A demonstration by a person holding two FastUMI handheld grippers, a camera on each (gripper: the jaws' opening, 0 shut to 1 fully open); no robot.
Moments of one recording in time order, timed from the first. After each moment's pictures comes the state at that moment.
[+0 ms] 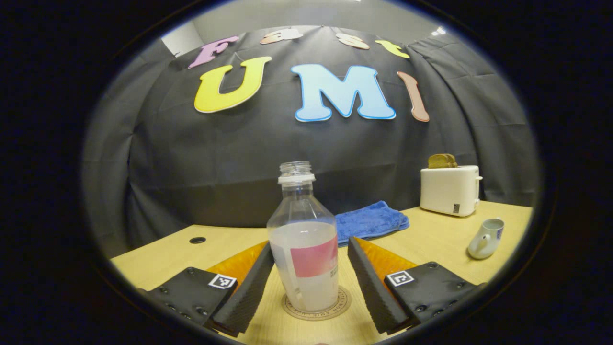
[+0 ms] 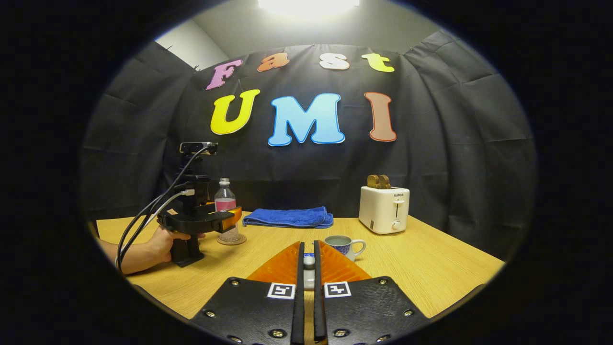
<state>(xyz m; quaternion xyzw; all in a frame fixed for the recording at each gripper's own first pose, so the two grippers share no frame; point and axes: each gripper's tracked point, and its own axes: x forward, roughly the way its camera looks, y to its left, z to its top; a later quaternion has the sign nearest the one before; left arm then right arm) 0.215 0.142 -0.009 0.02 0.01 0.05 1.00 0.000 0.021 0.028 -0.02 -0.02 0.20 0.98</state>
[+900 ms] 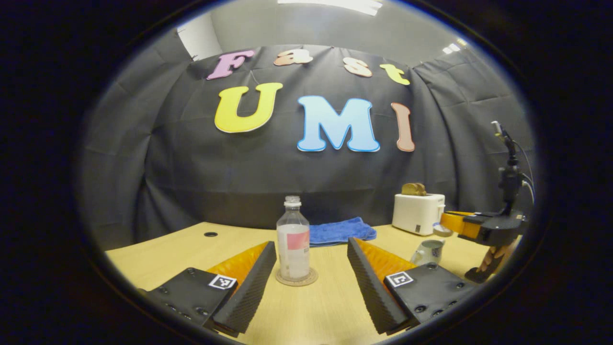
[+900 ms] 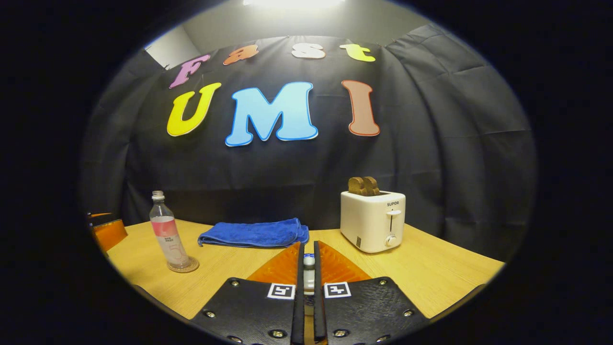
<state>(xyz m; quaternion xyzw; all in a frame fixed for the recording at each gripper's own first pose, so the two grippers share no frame) 0.067 0.097 0.041 -0.02 -0.02 0.04 1.00 0.161 0.021 0.042 0.01 -0.01 0.12 0.99</state>
